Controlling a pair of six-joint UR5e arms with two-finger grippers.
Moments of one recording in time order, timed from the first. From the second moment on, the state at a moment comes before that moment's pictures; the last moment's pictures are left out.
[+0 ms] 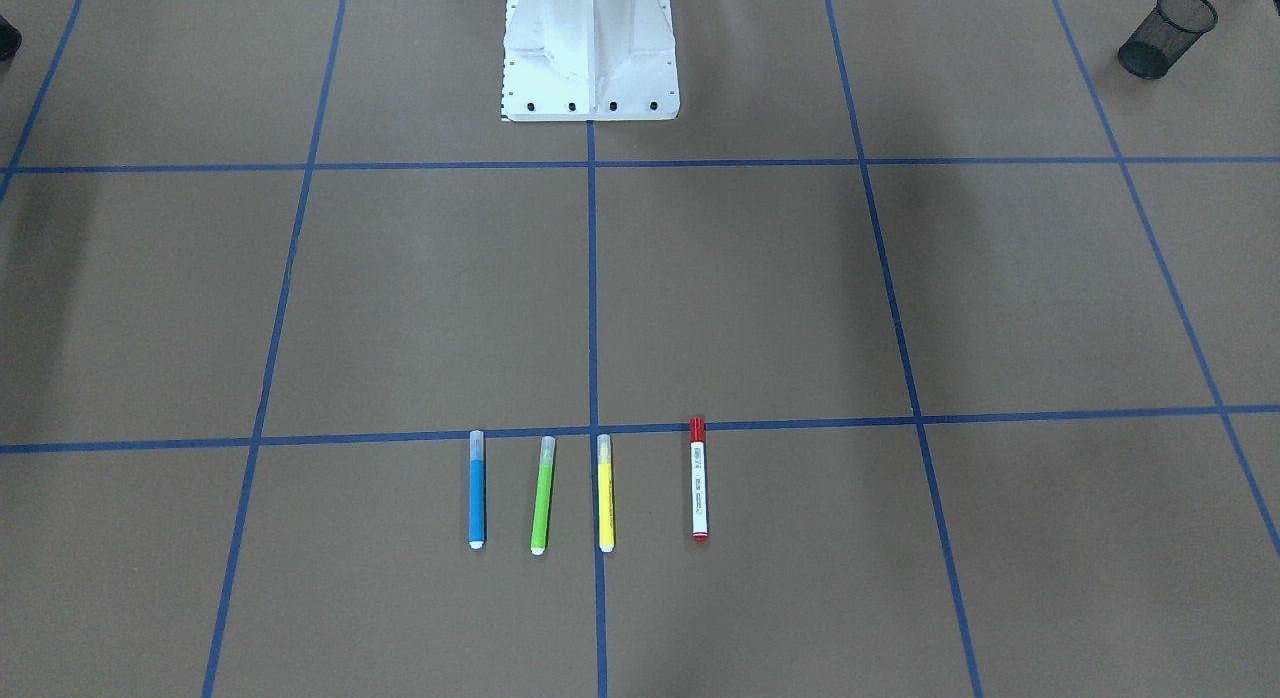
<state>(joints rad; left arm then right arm) -1.54 -1.51 -1.74 -1.60 -2.21 -0.21 1.58 -1.60 1.72 -1.72 2.35 0.08</state>
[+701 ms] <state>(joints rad) -1.53 -1.52 -1.76 -1.60 -2.26 -0.20 1.58 -1.59 1.72 -1.72 2.35 0.08</state>
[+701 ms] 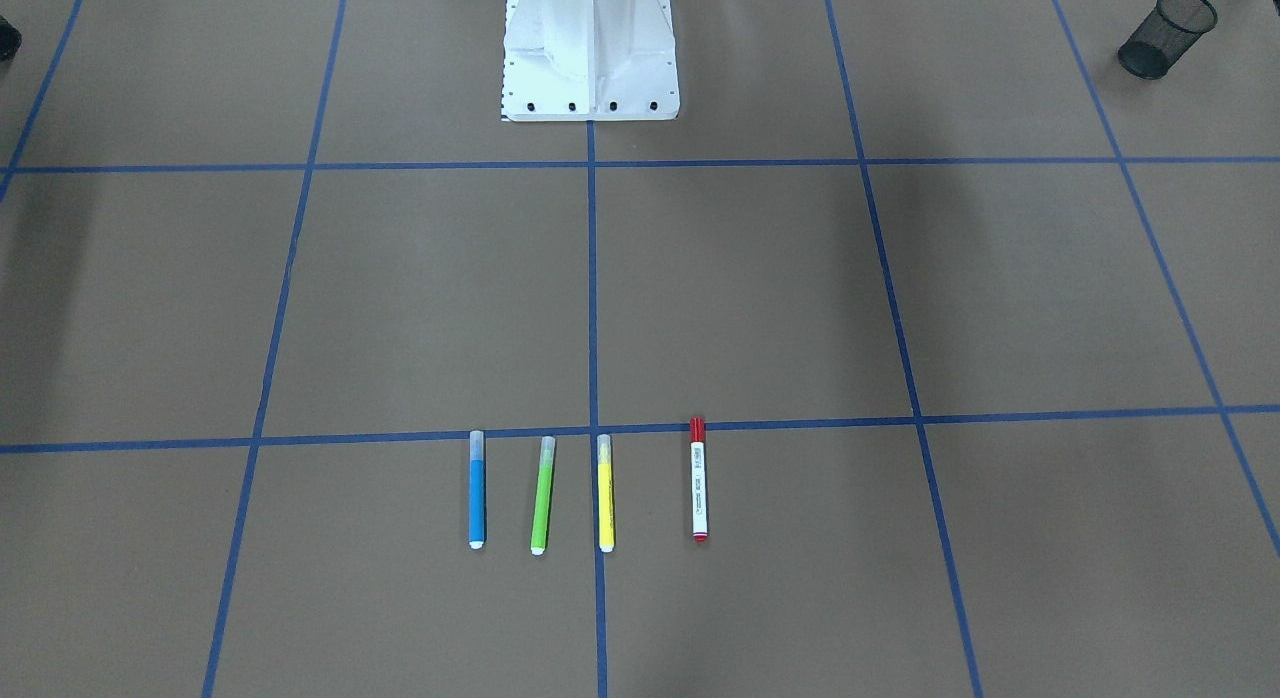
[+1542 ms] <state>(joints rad) -1.38 -1.75 -1.75 -1.59 -2.33 -0.26 1.45 -1.39 1.67 -1.72 2.33 0.10</state>
